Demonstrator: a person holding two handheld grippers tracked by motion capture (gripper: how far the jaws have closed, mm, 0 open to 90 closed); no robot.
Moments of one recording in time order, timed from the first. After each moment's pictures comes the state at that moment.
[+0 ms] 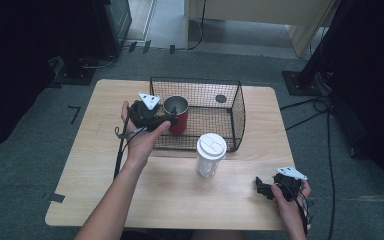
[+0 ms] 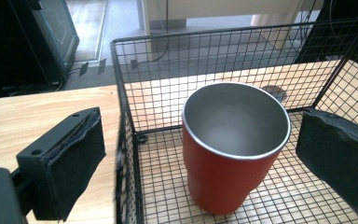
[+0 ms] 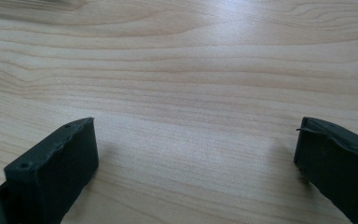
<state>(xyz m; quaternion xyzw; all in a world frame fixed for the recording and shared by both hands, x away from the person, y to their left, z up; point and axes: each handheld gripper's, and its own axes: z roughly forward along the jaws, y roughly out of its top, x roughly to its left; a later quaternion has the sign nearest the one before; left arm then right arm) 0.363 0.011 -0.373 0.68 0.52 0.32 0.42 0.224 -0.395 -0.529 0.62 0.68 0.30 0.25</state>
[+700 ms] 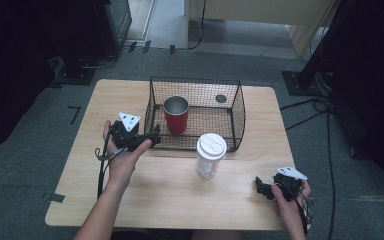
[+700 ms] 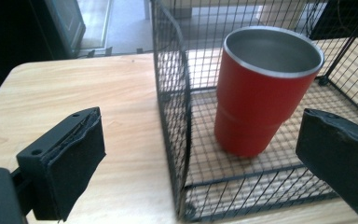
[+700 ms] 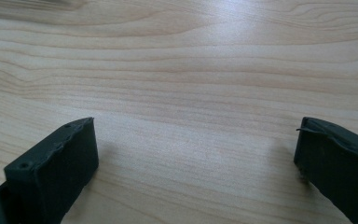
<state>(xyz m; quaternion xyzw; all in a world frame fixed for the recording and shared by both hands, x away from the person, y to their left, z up) 0.321 0.057 -0.402 0.68 0.53 0.31 0.41 0.224 -0.395 -0.529 0.62 0.68 0.30 0.25</state>
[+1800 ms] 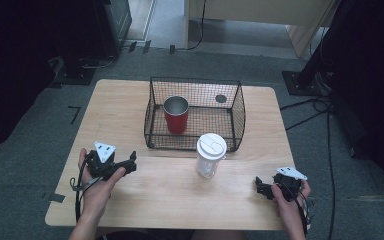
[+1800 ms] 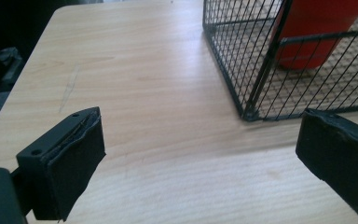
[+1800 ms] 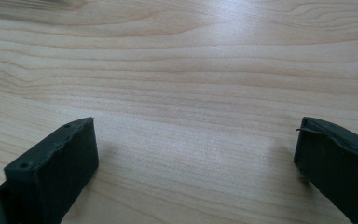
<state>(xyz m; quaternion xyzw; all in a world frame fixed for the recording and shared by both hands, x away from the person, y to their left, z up) 0.268 0.124 -0.456 0.69 0.55 0.31 0.37 0.224 -0.395 -0.529 0.62 0.68 0.30 0.25</state>
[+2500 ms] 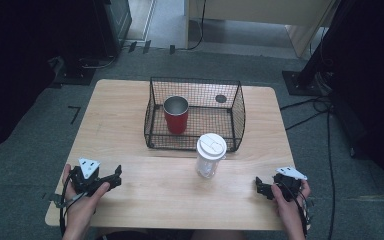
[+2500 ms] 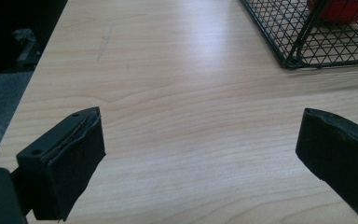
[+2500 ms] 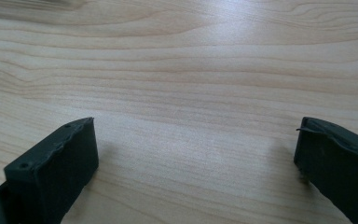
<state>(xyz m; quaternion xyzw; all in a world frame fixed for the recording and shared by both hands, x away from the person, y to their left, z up) 0.238 0.169 -0.480 0.68 0.57 0.31 0.35 0.224 -0.395 -0.529 0.62 0.68 0.30 0.25</state>
